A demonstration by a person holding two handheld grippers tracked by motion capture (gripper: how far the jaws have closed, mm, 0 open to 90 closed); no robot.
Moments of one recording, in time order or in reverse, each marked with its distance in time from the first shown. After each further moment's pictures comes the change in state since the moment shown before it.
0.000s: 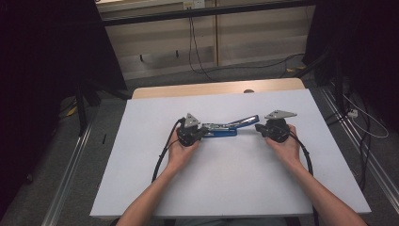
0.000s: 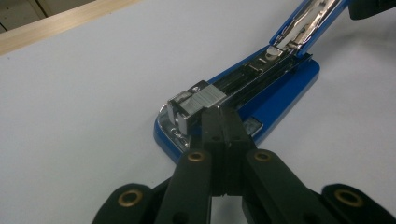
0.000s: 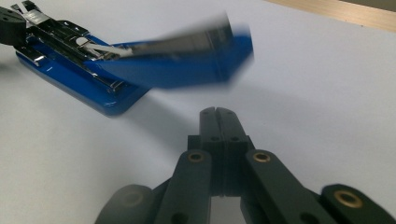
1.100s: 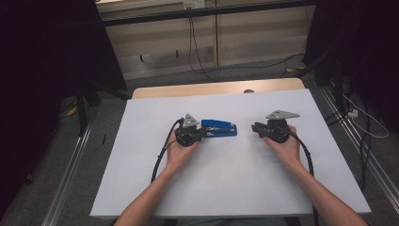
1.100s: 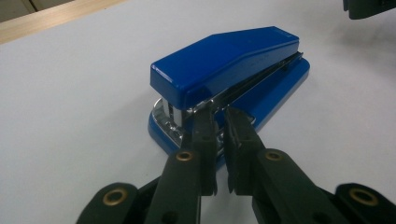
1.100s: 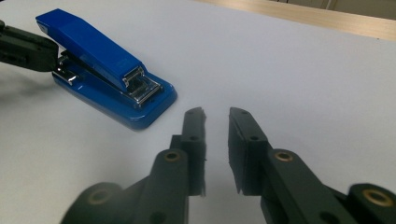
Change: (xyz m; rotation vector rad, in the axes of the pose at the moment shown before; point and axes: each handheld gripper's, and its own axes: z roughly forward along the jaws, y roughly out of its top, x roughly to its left) left arm 0.001 -0.003 -0.005 -0.002 -0.033 -0.027; right arm 0.003 0.001 -0.005 -0.069 0.059 0.041
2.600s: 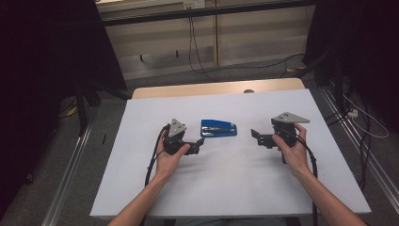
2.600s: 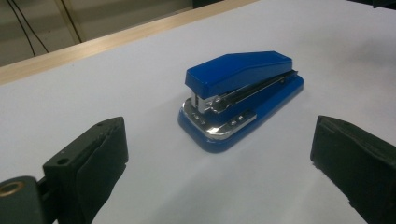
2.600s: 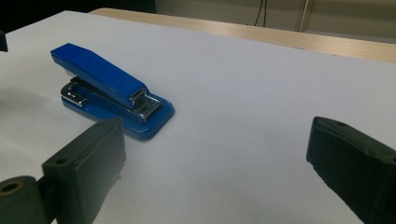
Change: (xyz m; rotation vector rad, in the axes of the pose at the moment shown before) left arm -0.007 -0.014 -0.049 -0.122 0.093 -0.010; right arm 0.010 -0.001 -0.029 -0.086 -0.071 0.037
